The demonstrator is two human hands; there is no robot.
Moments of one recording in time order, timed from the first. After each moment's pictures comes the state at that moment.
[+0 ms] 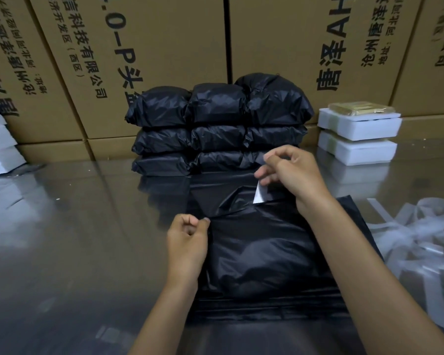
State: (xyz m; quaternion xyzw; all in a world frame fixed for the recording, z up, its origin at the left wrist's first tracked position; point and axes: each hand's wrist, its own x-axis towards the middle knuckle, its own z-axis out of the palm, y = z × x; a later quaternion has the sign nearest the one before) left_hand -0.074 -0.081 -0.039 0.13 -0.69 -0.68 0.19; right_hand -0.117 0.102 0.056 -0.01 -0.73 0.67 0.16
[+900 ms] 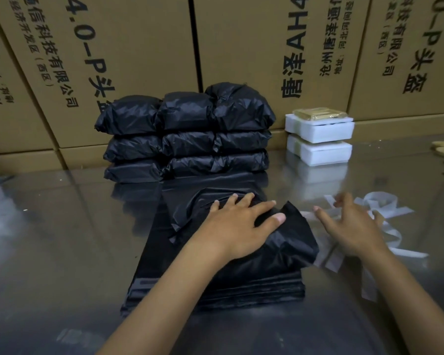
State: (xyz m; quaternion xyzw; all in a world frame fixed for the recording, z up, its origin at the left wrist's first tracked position) left_hand -0.051 0.025 0.034 -0.26 -0.96 -0.12 -0.05; right_hand -0.064 0.283 -0.042 -0.17 -0.94 0.24 0.18
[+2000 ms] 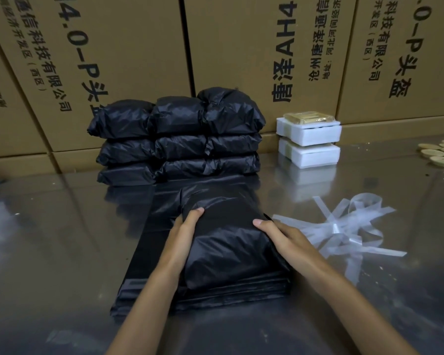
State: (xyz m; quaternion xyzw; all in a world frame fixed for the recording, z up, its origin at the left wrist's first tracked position) left_hand -0.068 -0.026 -0.023 0.11 -0.69 -0.71 -0.09; right_hand -0.012 0.191 -0.023 -0.01 -0.79 0.61 0.00
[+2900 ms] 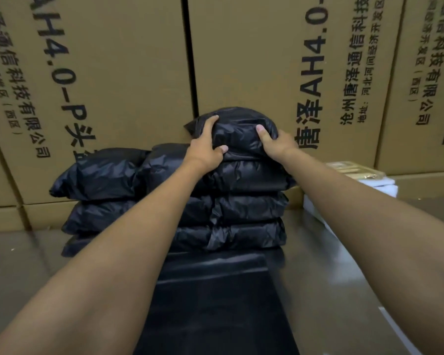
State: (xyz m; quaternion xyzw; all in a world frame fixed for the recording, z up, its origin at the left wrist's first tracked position) left_hand -0.400 0.032 0.179 -0.13 -0.90 -0.35 0.19; right_hand -0.401 0.218 0.175 -0.08 -0.86 0.47 0.20
